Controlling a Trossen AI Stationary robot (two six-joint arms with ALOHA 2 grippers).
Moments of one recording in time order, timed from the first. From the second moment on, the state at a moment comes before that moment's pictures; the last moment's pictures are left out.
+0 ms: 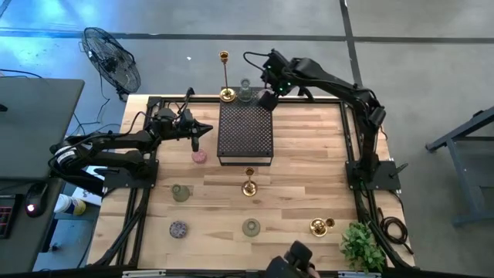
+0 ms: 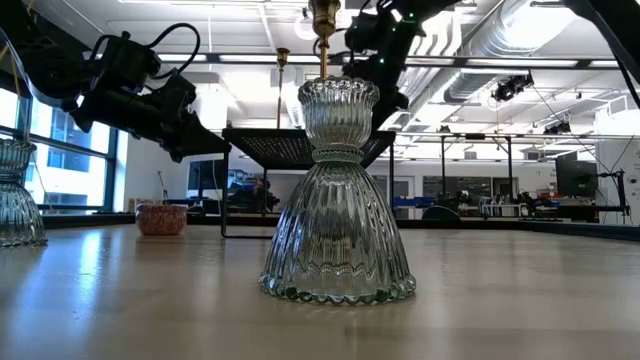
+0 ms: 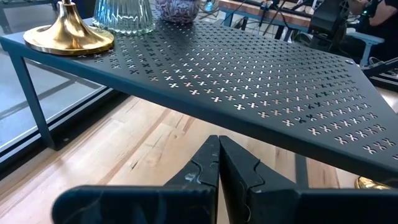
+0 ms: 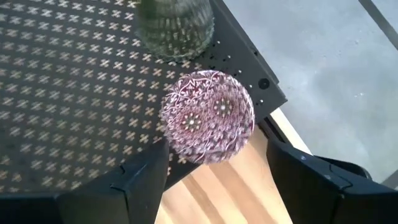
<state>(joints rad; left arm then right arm) 0.70 1.11 0.23 0.67 0.39 -0.05 -0.61 1.93 1.92 -1.05 0.04 0.01</state>
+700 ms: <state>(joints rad) 0.70 1.11 0.23 0.67 0.39 -0.05 -0.57 1.90 1.75 -0.94 -0.03 -0.03</state>
